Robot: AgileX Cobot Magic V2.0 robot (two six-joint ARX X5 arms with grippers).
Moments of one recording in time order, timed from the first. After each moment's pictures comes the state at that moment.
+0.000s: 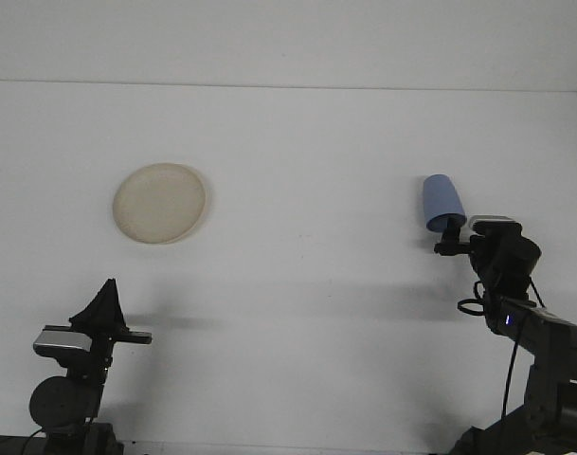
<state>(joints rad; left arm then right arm) -0.01 0.01 0.03 0.25 0.03 -0.04 -0.23 1.68 0.66 0.65 -0.26 -0.01</state>
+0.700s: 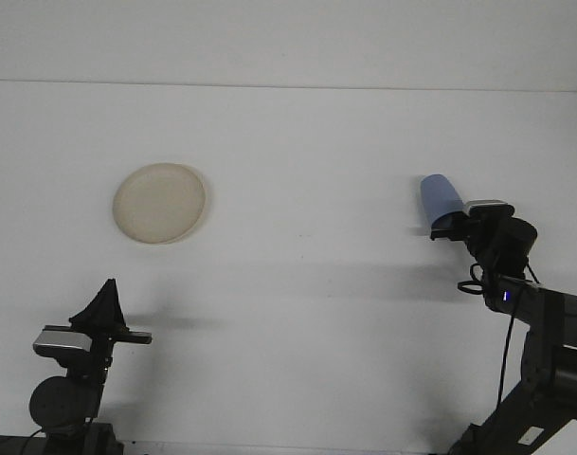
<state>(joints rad) -0.01 0.01 0.03 0.25 0.03 -0.04 -0.23 1.83 0.80 0.68 -0.39 -0.02</state>
